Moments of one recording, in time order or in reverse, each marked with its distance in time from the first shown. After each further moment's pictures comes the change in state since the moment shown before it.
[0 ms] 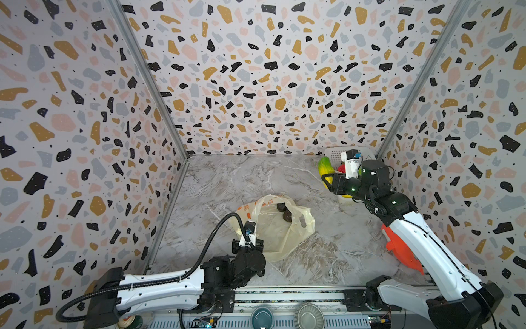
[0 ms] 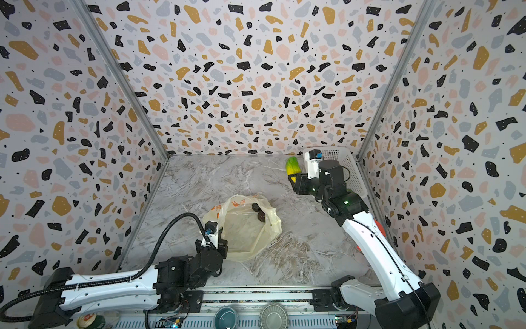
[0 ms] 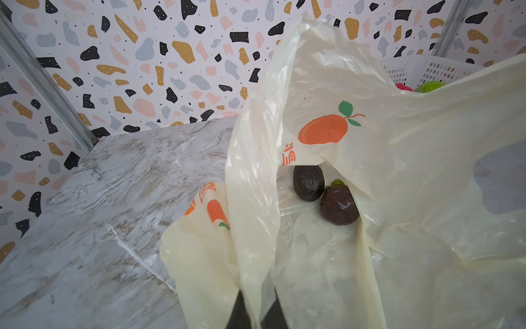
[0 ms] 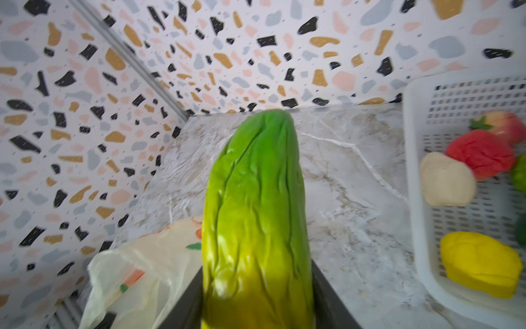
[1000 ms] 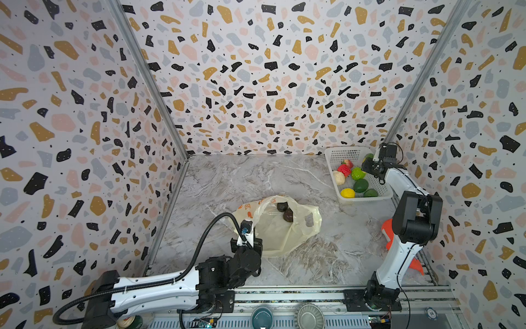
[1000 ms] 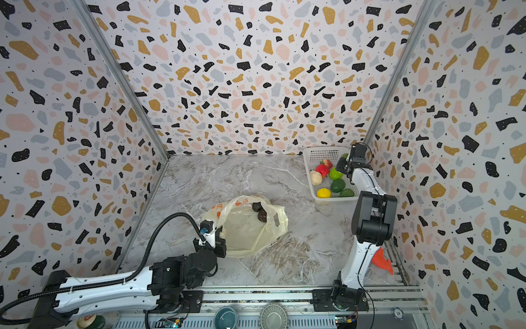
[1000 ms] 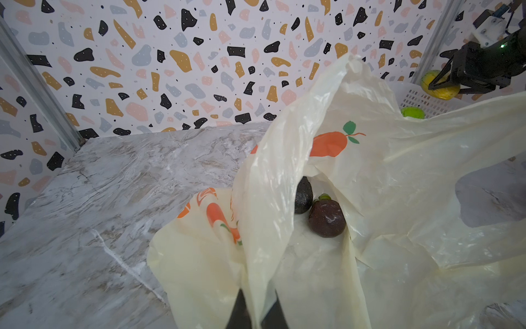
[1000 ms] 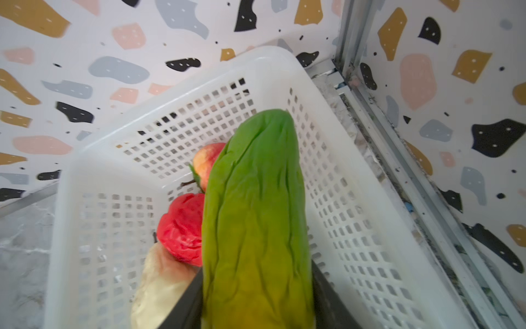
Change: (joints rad) left arm 0.000 -0.061 -0.002 0.040 0.016 0.015; right arm -0.505 0.811 0.396 0.127 0.156 -0.139
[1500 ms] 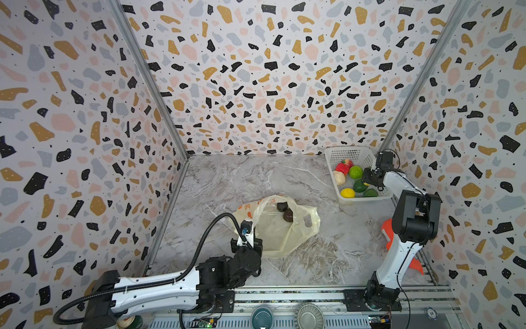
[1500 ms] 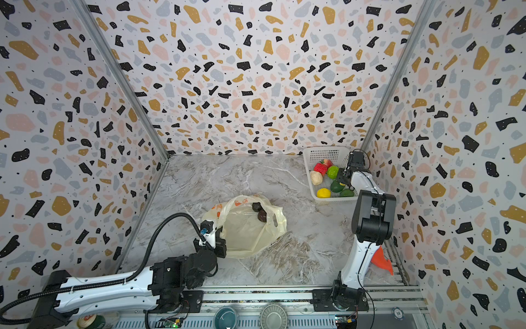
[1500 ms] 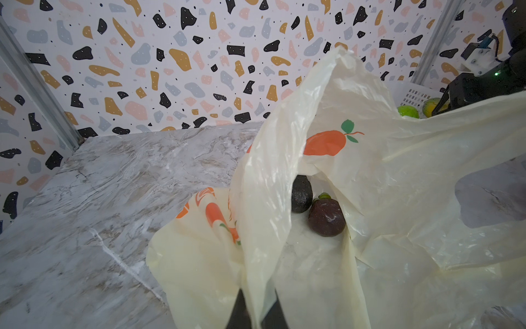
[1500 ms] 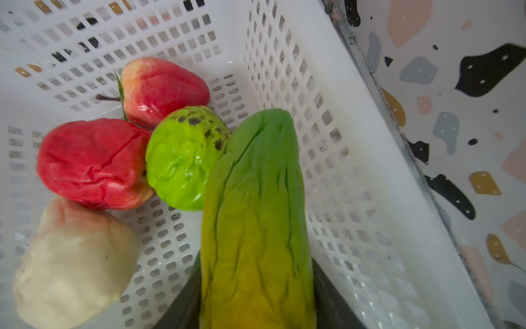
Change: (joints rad) left arm 0.000 0.002 -0.008 0.013 0.001 0.000; right arm -0.007 0.000 -0.082 -0.080 0.105 -0.089
